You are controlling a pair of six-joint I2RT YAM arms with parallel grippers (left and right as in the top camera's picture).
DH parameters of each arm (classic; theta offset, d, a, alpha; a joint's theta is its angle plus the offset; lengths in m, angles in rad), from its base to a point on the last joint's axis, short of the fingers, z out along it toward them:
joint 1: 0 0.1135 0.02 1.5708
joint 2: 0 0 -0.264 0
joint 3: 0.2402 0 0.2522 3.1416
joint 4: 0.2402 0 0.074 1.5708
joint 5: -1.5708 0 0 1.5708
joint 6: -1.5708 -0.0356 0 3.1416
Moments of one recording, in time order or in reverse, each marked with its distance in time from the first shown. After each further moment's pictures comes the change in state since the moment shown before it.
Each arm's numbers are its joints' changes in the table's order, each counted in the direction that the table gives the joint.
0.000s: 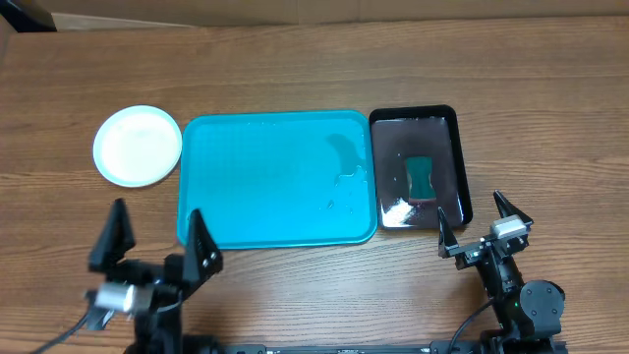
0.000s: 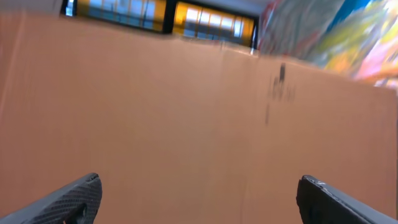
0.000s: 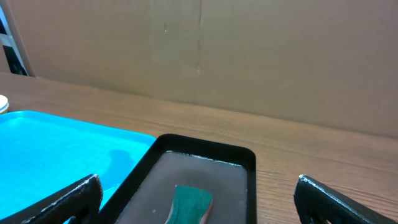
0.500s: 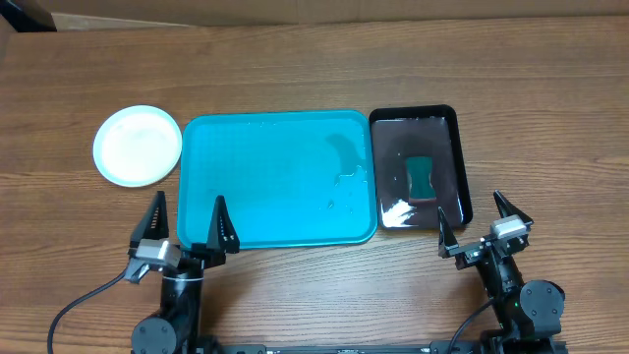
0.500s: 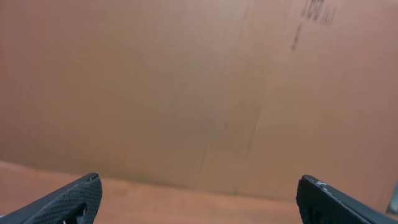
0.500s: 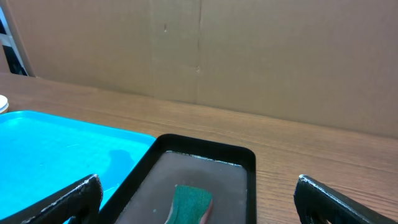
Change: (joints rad) left arm 0.000 0.000 -0.252 -0.004 0.000 0.038; right arm 0.000 0.000 0.000 0.000 0.000 -0.001
